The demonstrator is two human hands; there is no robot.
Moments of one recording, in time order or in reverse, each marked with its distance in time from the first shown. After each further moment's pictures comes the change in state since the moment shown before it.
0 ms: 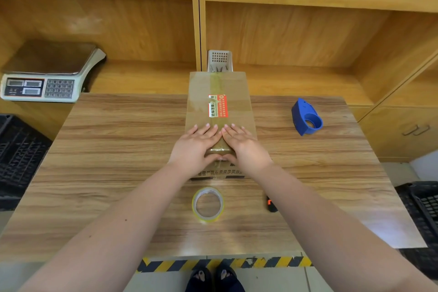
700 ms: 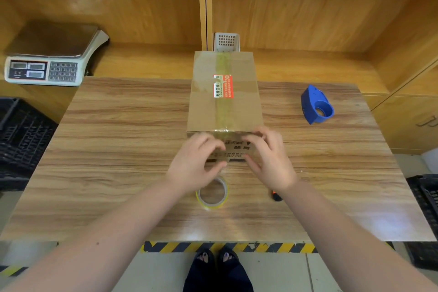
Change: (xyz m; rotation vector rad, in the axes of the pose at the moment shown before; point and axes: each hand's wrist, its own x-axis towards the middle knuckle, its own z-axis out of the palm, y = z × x) left_hand -0.056 0.021 0.002 -0.330 0.209 0.009; right_hand -0.064 0.012 0.016 0.189 0.419 -0.025
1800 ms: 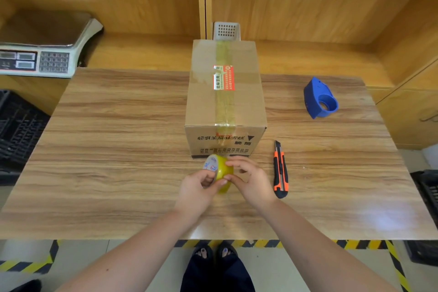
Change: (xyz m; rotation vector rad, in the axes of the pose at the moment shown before) left_hand -0.050 0.013 0.063 -0.649 -0.019 -0.763; right_hand -0.040 -0.020 0.058 0.569 -0.199 0.521
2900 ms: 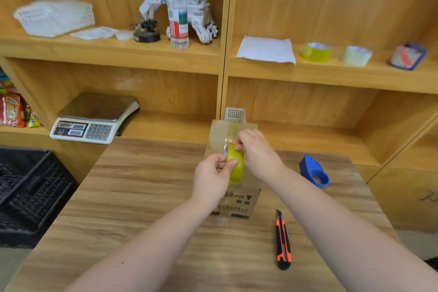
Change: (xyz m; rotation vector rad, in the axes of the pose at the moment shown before) left_hand 0.017 0.180 -0.059 -0.126 0.307 0.355; right_hand 0.098 -0.214 -0.092 -0.642 0.050 -0.508
